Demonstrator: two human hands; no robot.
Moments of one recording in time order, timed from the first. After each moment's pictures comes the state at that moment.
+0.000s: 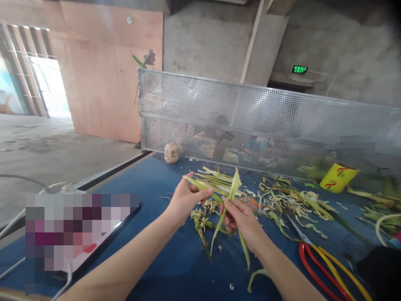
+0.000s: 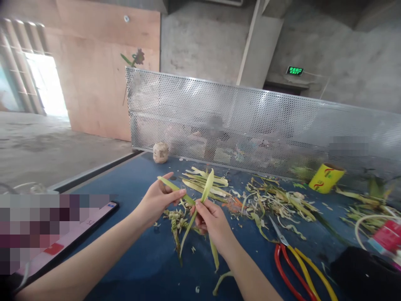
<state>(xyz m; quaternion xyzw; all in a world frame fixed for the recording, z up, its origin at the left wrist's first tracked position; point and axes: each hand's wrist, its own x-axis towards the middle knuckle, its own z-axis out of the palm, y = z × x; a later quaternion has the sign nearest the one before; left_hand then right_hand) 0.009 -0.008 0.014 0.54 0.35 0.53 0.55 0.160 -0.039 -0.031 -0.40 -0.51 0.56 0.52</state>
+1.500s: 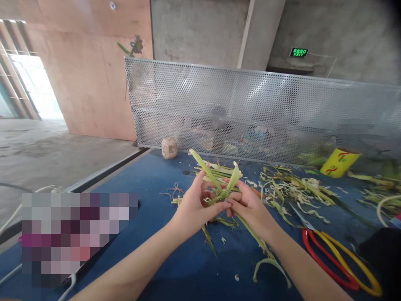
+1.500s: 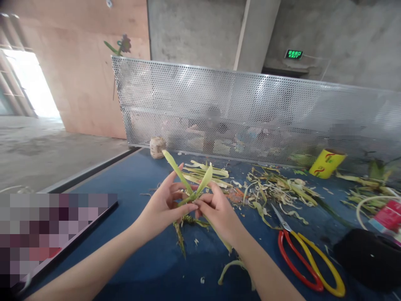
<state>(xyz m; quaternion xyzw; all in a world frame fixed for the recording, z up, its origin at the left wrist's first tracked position) 0.013 -0.026 0.006 0.67 0.27 0.45 0.53 0.167 -0.046 -0.010 -0.39 -0.61 0.47 0.50</state>
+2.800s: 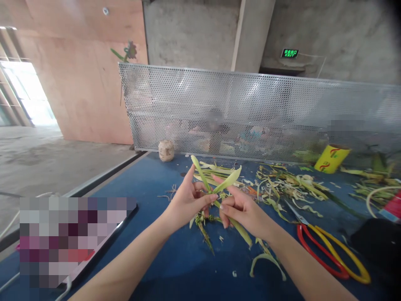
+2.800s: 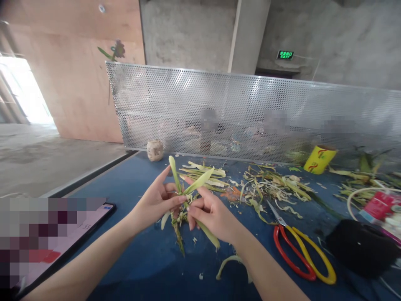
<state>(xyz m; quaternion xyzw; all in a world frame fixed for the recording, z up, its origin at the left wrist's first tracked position) 0.003 -0.016 0.014 0.65 0.22 0.43 0.59 0.169 -0.057 -0.003 -0.34 -0.68 0.49 0.43</state>
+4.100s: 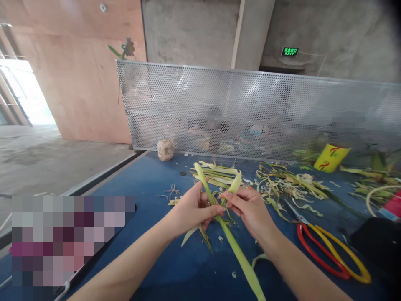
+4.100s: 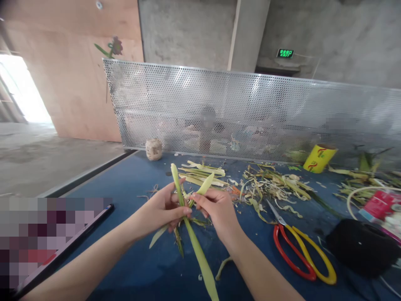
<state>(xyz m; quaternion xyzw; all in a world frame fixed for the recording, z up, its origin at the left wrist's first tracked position) 0.008 -0.019 0.002 0.67 0.25 0.32 0.62 0.163 -0.045 -0.018 -0.43 -0.52 0.41 0.62</state>
